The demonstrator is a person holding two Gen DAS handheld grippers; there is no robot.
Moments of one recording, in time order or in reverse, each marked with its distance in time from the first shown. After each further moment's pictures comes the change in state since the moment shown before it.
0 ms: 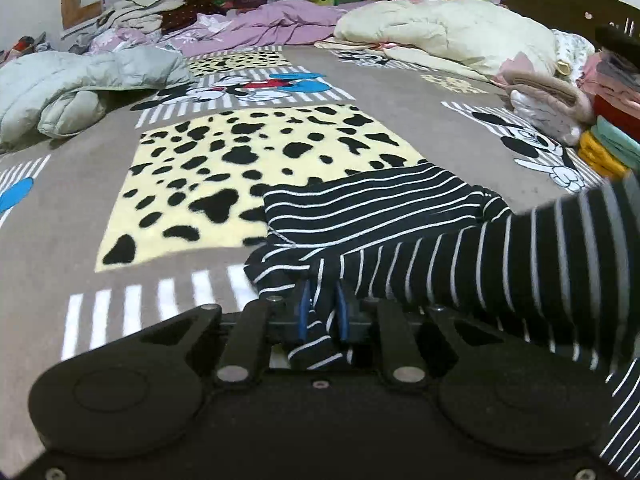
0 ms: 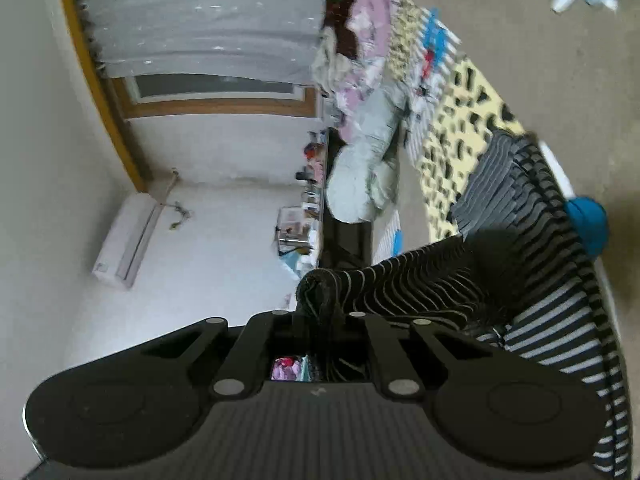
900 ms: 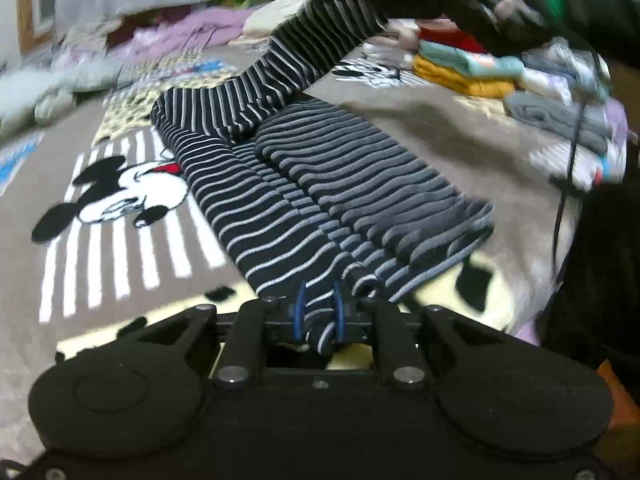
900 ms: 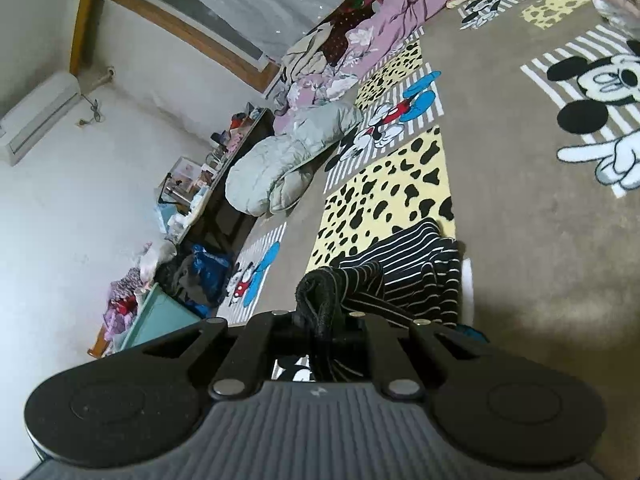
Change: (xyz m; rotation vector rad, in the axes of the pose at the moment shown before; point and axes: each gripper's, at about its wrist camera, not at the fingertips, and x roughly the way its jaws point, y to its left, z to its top) left arm -0.206 -0.094 -0.172 0.078 -0.011 -0.150; right arm 0.036 0.024 0.025 -0.478 0.023 -0.371
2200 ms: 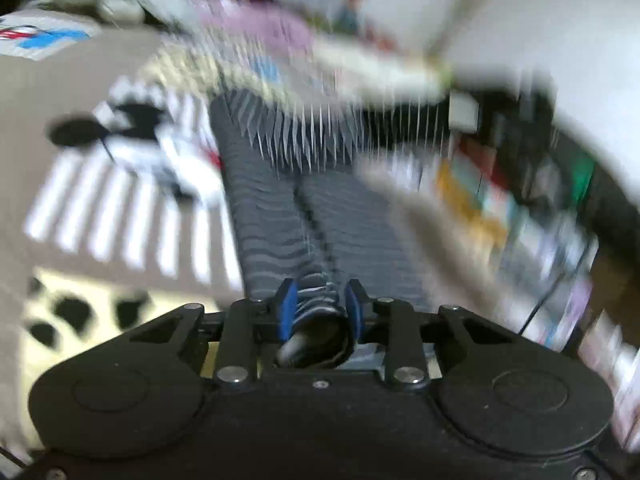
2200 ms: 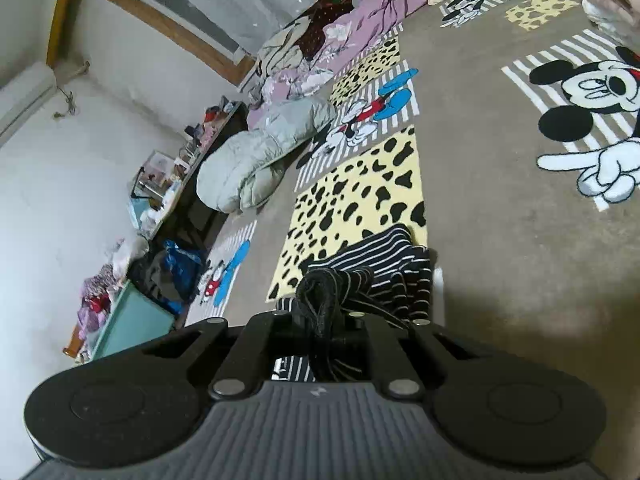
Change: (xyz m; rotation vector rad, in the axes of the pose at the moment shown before) left arm 0.004 0.023 -0.005 -0.345 -0.010 -0.104; right arm 0.010 -0.004 0.015 -0.015 0.023 -0.091
